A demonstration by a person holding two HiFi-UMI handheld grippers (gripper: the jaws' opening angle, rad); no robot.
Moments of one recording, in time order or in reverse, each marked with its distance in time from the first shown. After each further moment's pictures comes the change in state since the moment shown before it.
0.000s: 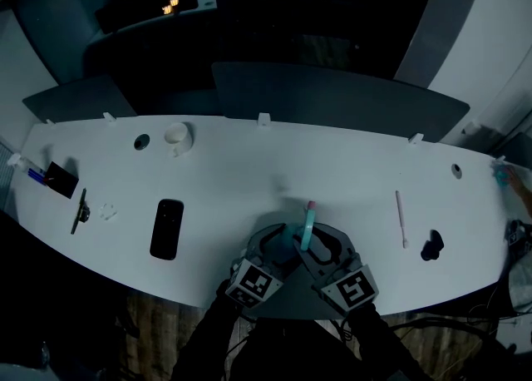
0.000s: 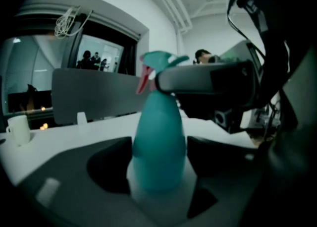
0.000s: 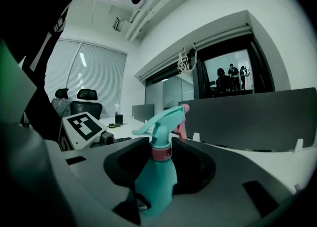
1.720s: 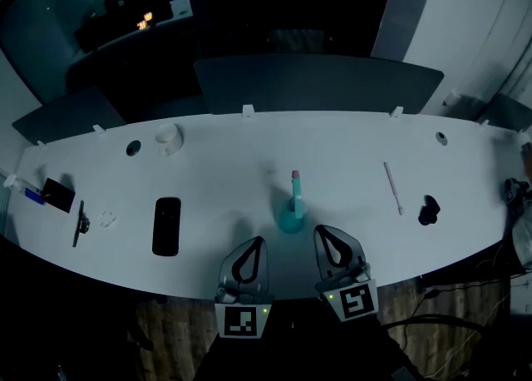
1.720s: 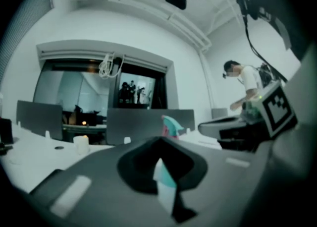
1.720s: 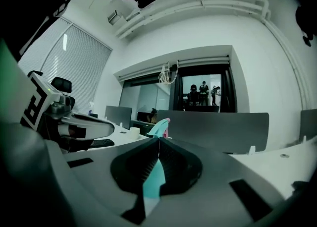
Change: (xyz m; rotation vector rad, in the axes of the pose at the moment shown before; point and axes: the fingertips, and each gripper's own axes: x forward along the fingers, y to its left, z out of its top) left arm -0.135 0.003 0.069 -0.037 -0.245 0.480; right arm -0.067 0.019 0.011 -0.056 -0.056 -0.376
